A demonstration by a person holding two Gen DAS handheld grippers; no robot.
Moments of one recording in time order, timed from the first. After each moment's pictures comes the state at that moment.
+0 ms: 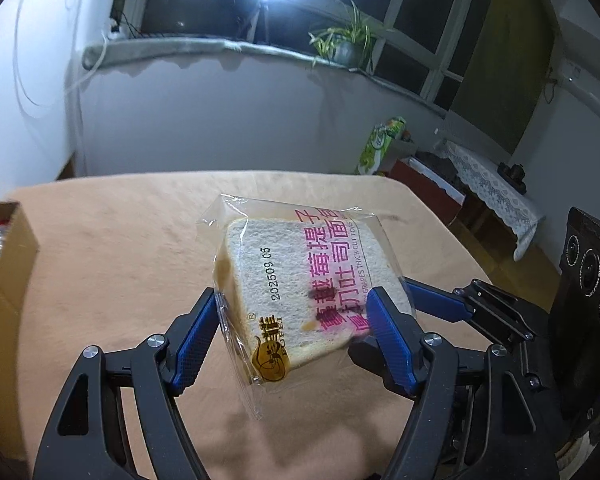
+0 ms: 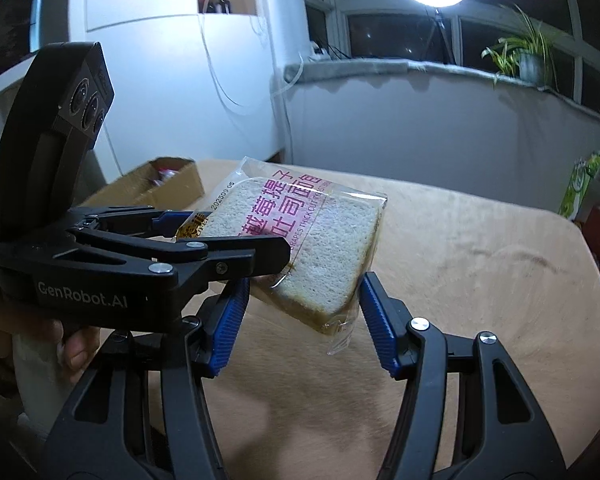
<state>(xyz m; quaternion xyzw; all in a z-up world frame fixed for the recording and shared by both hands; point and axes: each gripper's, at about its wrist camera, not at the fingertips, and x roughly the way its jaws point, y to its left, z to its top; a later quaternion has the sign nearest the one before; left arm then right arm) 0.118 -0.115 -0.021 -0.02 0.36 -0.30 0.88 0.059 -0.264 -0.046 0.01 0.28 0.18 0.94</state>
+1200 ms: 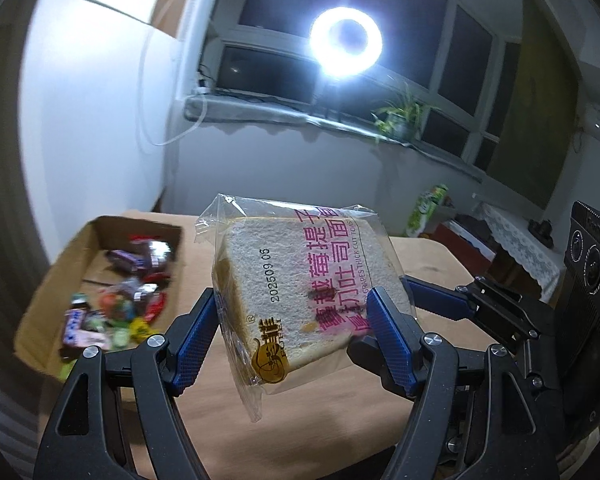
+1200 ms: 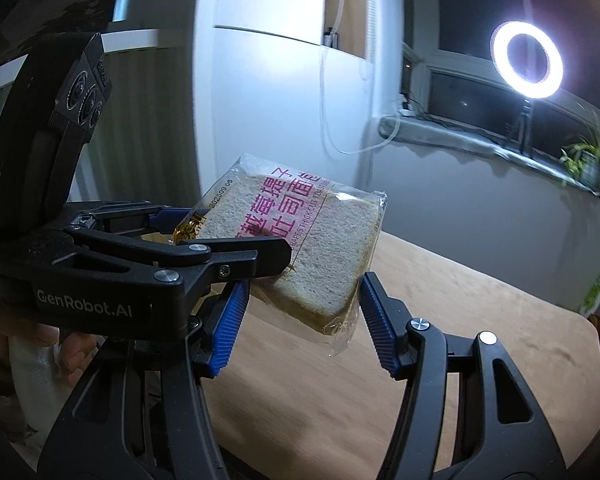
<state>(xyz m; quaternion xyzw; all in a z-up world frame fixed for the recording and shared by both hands) 0.058 0.030 0.028 -0.06 0.27 -0.20 0.94 0.022 -0.112 0.022 -0.09 0.21 0.27 0.94</state>
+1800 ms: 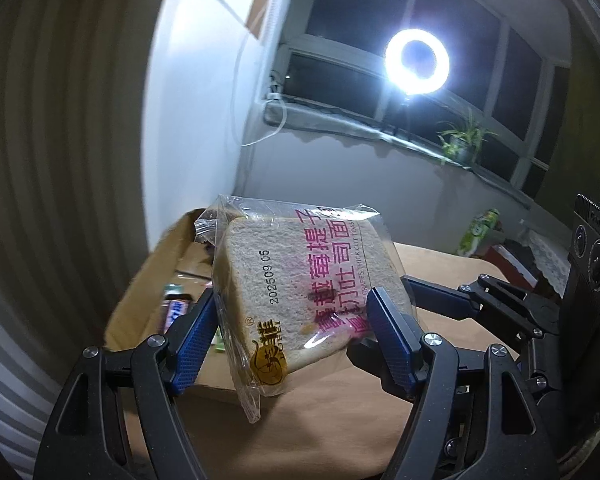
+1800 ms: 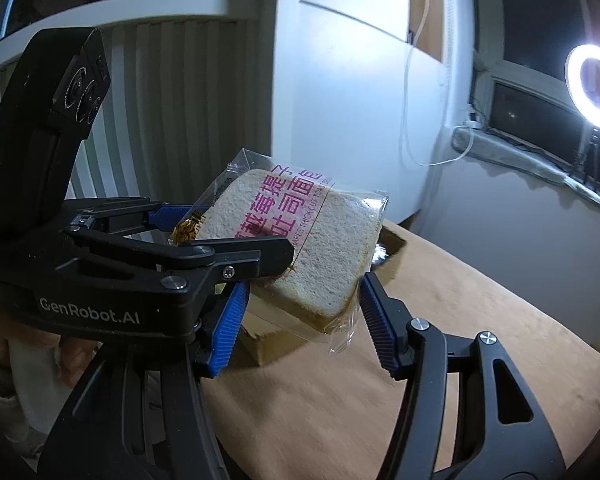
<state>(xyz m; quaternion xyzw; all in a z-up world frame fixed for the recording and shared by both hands) 0.062 0.124 0.018 -0.09 0.27 -0.11 0.95 0.044 -0.008 0.015 -0.12 0.22 0.35 0.90</state>
